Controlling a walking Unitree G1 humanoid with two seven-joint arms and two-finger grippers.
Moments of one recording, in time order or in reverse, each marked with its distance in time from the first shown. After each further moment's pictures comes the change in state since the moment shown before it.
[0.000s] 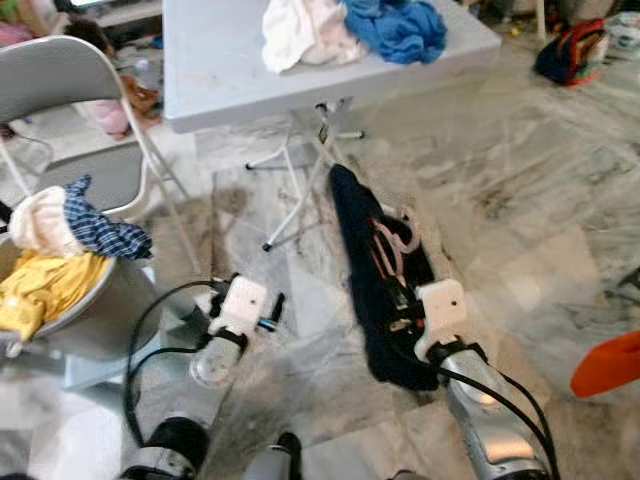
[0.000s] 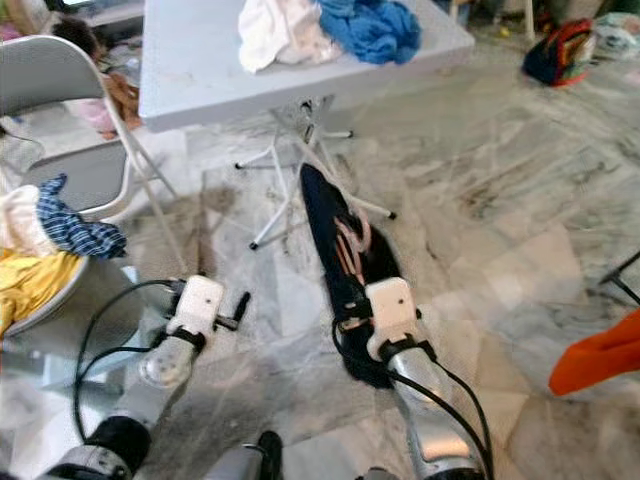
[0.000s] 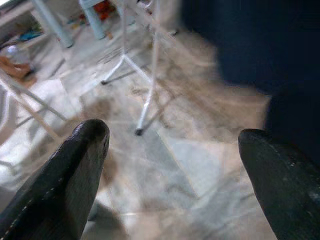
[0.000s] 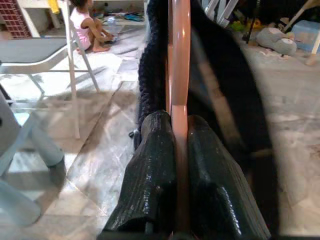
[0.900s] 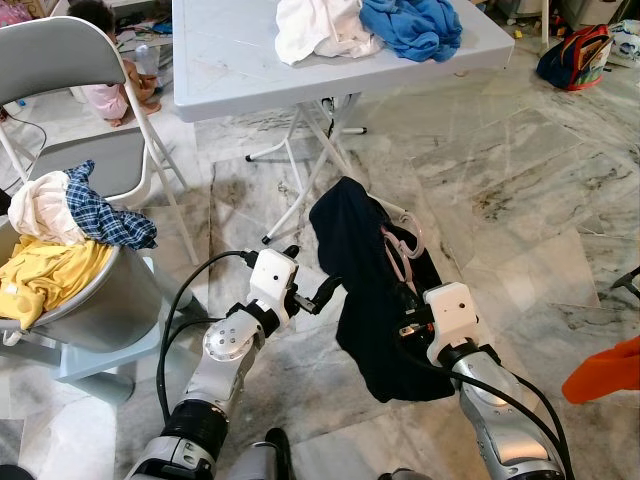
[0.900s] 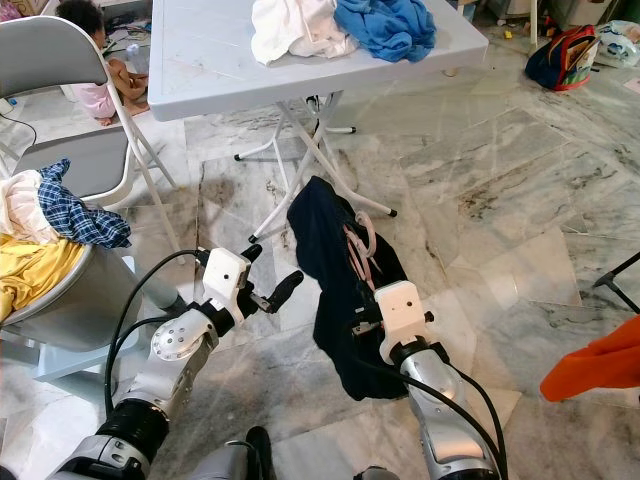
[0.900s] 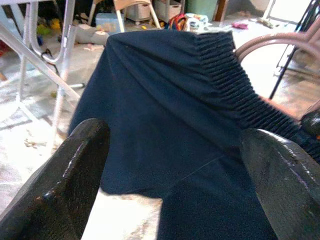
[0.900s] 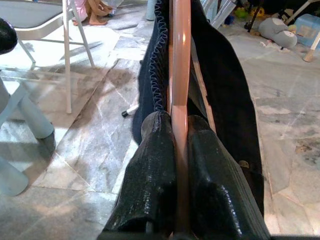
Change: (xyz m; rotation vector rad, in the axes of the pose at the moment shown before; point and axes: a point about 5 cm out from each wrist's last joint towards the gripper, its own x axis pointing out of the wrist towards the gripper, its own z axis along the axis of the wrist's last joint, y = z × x) left arm 0.010 -0.016 0.054 -0.209 -0.230 -0.359; right arm -0.002 -0.008 -0.002 -0.049 0.043 0.020
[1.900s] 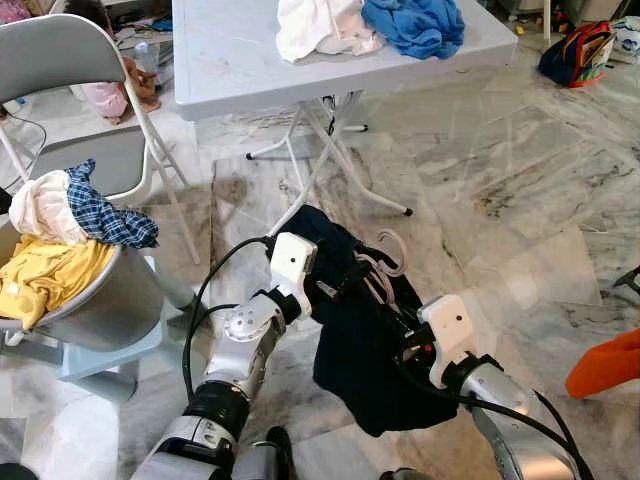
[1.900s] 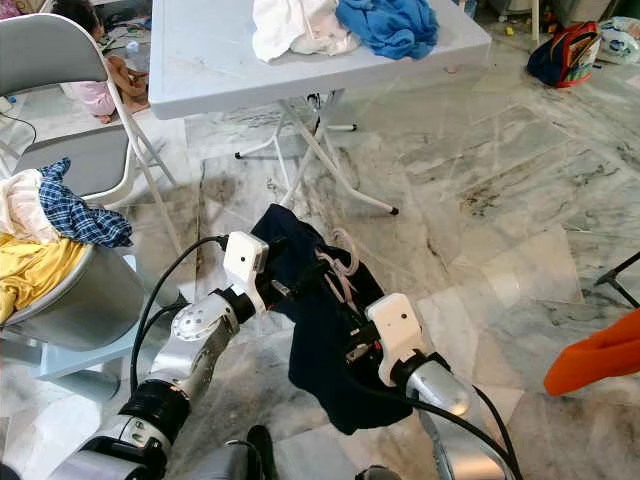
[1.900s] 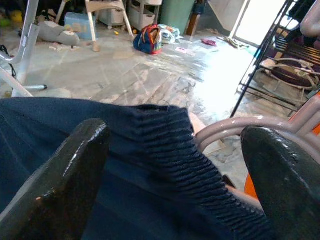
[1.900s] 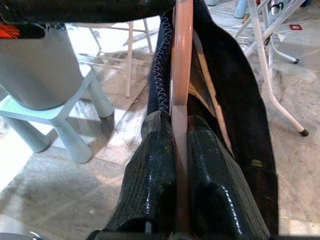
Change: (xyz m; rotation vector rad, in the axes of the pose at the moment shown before) left arm 0.024 -0.013 0.016 -0.109 -0.035 -0.106; right arm -0.021 0.012 0.012 0.059 0.047 0.255
